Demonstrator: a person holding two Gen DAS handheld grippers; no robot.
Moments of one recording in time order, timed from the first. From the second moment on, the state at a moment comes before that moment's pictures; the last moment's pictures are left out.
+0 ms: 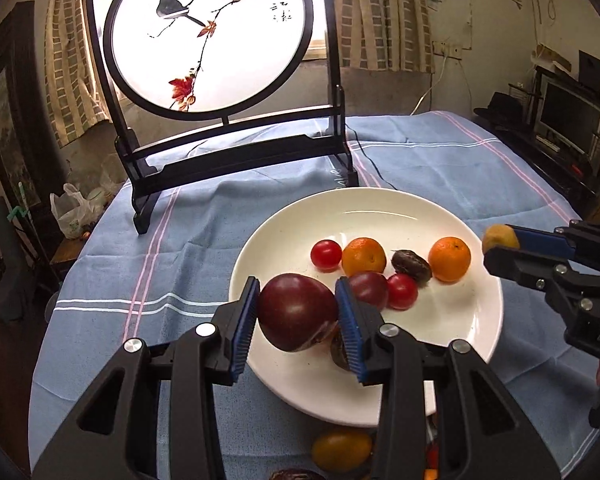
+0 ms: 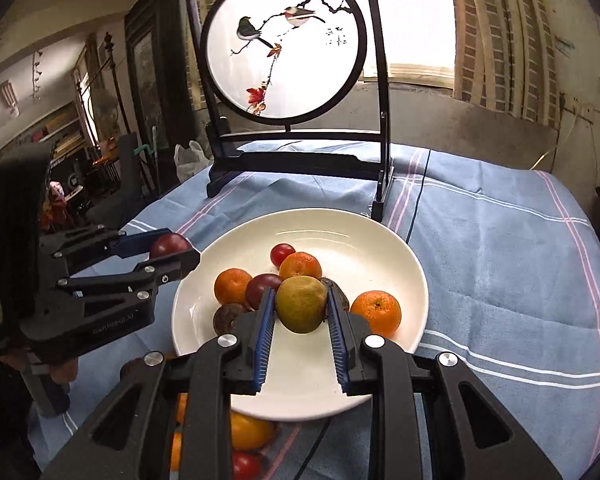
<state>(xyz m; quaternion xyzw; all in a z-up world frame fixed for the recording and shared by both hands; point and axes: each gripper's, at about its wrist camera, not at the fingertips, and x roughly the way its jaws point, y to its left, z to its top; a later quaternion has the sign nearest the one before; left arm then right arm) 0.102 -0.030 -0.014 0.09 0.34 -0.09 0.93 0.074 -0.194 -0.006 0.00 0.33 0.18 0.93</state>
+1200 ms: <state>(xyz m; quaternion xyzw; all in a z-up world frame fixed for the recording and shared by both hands) 0.042 0.029 -0.017 0.11 0.34 -0.14 0.92 0.008 -0.191 -0.032 -0.10 0.36 0.25 0.89</state>
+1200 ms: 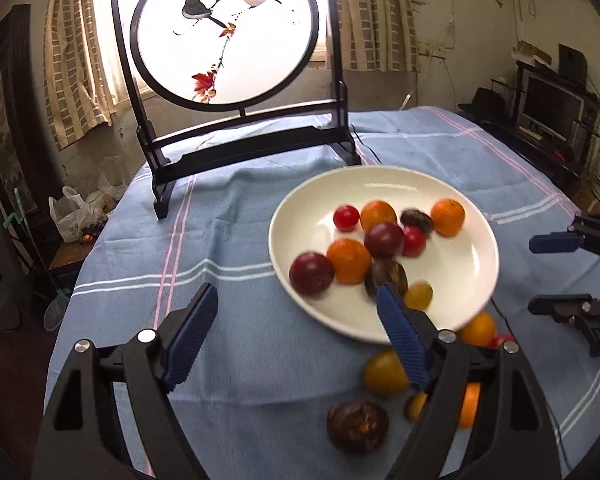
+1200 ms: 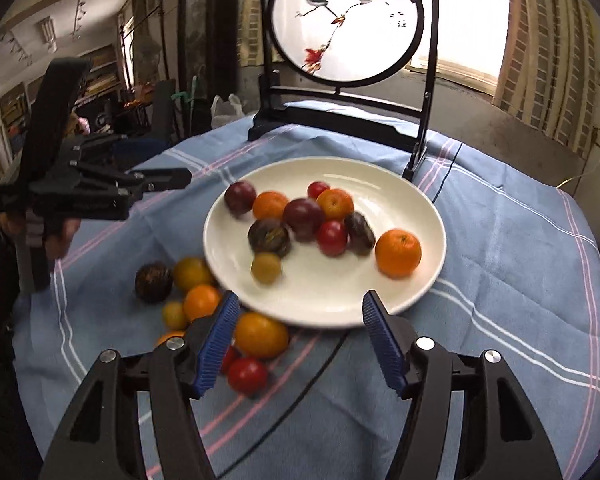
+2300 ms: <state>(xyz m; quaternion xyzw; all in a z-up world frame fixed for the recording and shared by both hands) -0.003 0.017 -0.052 0.15 0.38 -0.22 0.89 -0.019 -0.186 -0.050 -0.14 0.39 0.26 0.87</state>
